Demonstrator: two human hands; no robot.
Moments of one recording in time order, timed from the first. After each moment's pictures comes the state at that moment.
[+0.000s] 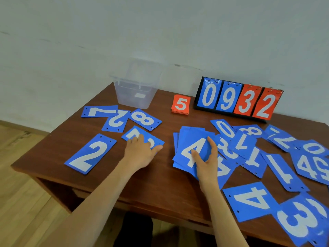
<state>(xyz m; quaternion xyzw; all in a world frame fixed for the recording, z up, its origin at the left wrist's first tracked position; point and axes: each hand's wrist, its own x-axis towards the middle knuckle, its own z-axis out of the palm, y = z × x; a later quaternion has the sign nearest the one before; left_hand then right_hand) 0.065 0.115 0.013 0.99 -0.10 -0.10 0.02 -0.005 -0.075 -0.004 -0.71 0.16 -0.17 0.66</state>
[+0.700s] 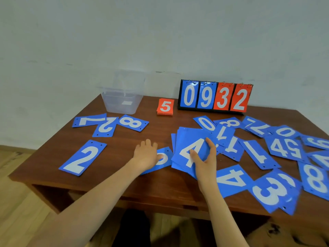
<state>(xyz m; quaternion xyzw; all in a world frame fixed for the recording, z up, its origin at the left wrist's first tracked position) 0.041 0.061 0.011 0.98 -0.18 -0.07 -0.04 -0.062 -0.099 0.010 -0.68 0.17 -0.23 0.67</state>
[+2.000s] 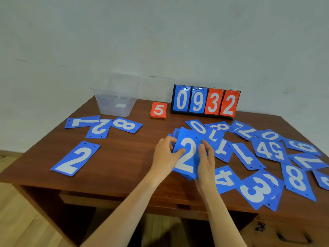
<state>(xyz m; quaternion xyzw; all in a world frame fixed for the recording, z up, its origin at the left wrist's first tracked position) -0.027 0.005 0.046 0.84 -0.12 0.01 0.54 -0.075 -0.107 0.023 -0.63 0.18 -0.25 0.72</state>
